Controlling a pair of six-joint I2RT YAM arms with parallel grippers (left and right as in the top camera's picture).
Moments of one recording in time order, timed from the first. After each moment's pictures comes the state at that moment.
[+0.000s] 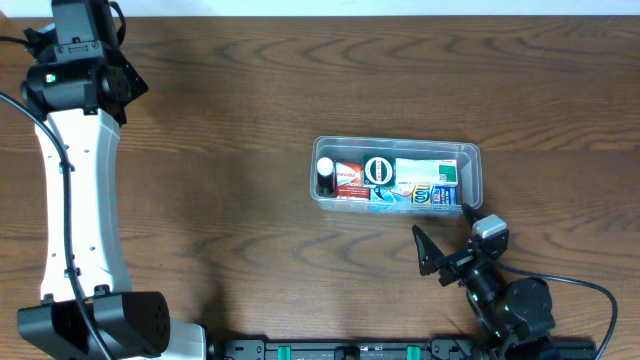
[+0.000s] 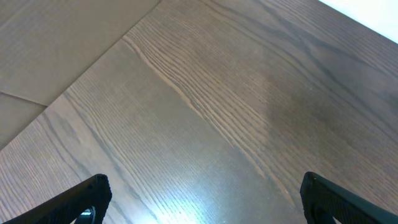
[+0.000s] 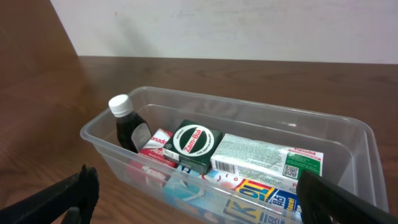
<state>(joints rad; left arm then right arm) 0.15 1.65 1.78 -1.12 -0.51 -0.44 0.32 0.02 0.07 -0.19 -0.15 0.18</state>
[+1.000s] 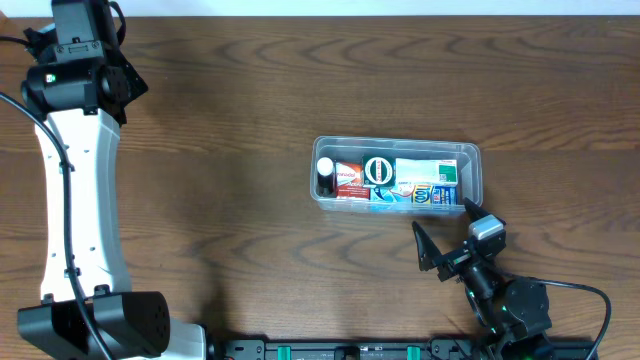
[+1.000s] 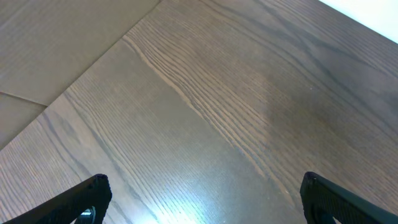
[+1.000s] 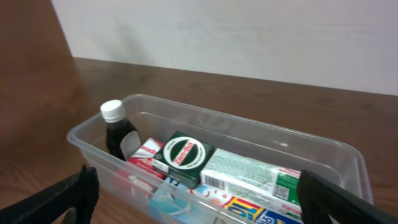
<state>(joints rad) 0.15 1.65 1.78 -1.12 -0.51 -0.44 0.32 0.04 0.01 -0.06 -0.13 0.09</state>
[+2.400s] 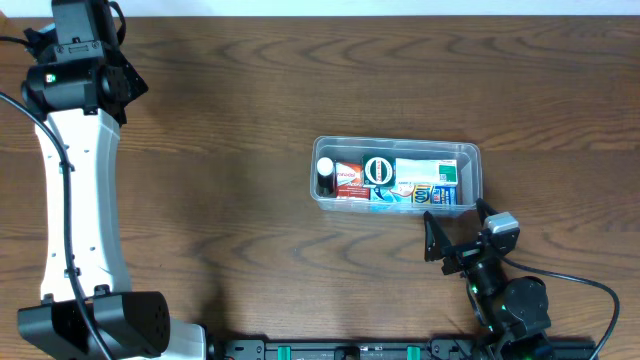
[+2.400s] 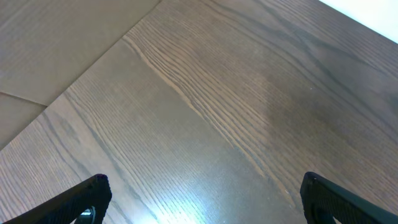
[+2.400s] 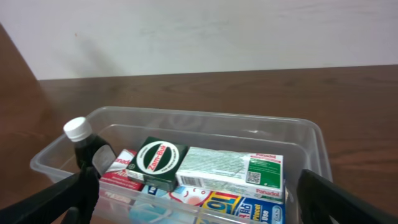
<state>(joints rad) 0.15 1.65 1.78 -1.12 -0.51 -0.44 0.31 0.04 0.01 -0.07 0.01 0.22</state>
